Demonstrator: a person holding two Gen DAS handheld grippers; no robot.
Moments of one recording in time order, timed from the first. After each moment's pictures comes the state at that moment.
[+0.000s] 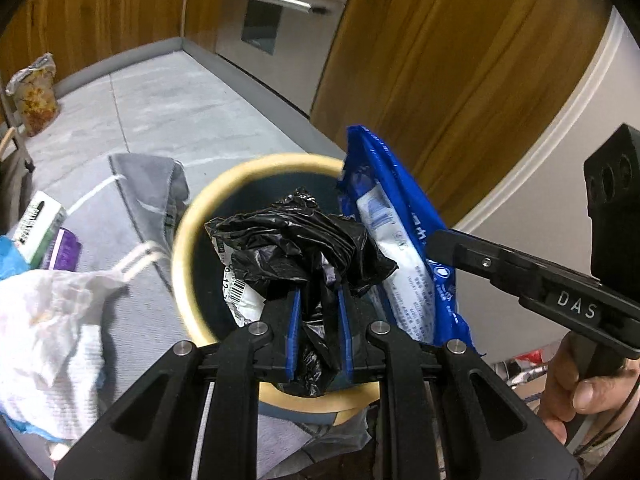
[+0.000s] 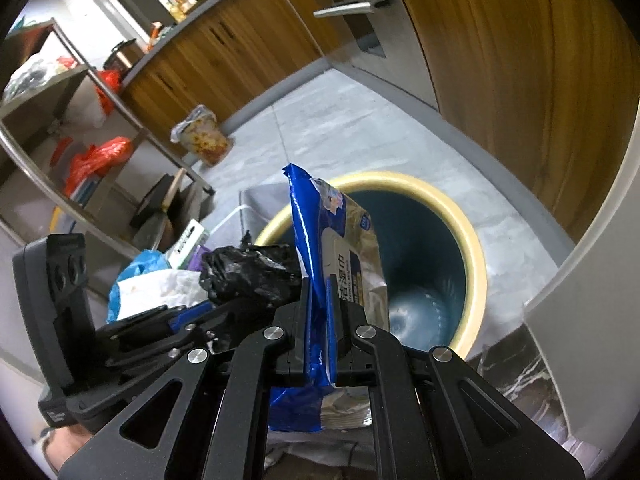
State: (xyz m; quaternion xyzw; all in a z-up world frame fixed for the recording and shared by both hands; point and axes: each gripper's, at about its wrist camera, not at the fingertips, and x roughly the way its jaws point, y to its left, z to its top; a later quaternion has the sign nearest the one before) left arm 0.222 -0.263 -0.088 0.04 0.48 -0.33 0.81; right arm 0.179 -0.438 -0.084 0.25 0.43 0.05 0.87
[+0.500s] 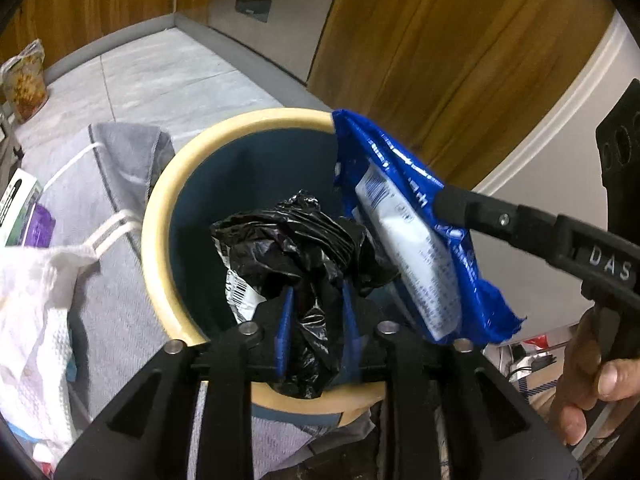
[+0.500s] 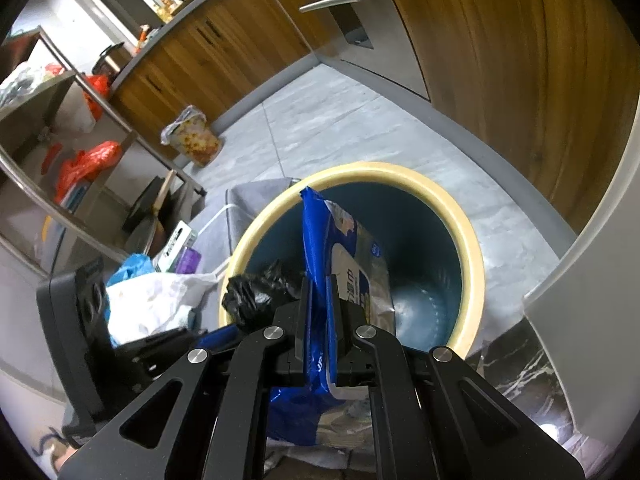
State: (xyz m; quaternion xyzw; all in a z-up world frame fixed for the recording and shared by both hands) left arm 0.233 -0.274 -0.125 0.04 0.51 -0.33 0.79; right arm 0.185 -0.444 -0.095 0.26 0.43 0.03 0.86
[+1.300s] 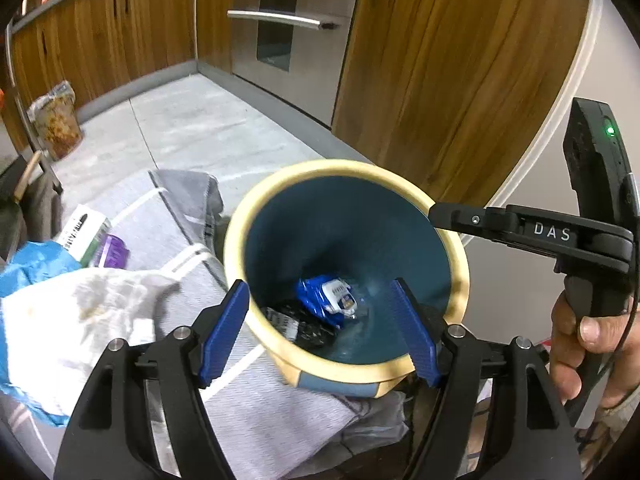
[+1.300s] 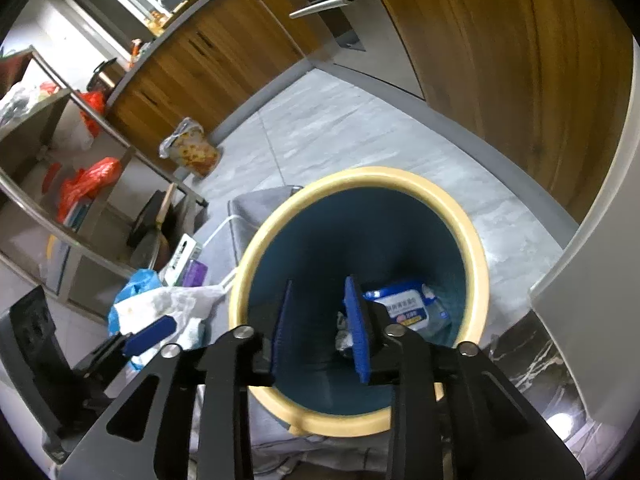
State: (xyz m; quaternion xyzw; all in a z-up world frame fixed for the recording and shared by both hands) left arm 0.200 -0.230 -0.068 0.08 0.43 -0.30 0.85; right arm 0.184 -0.444 -0.089 0.28 0.42 0.03 0.86
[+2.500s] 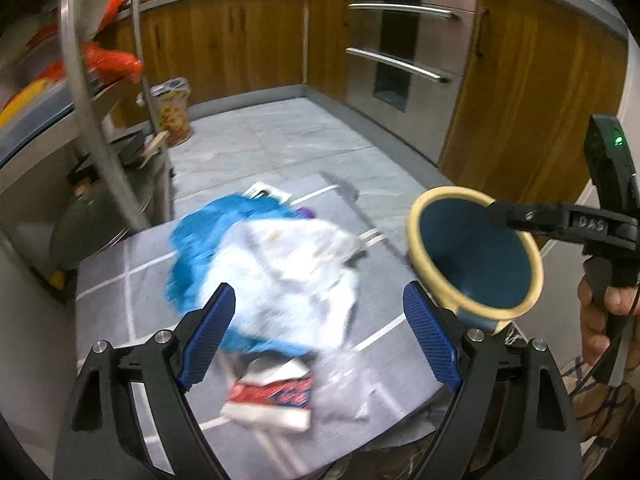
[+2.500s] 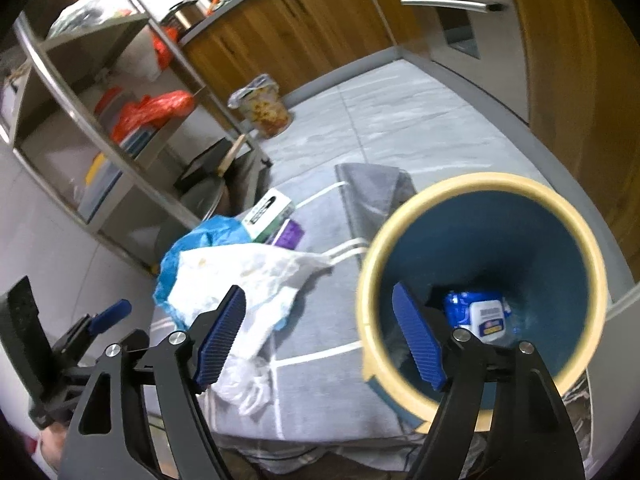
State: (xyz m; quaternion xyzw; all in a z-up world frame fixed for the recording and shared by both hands) left arm 0.163 -0.046 -0.028 0.05 0.39 -0.15 0.91; right arm 0.206 -0.318 -0.055 0.20 0.43 0.14 0.87
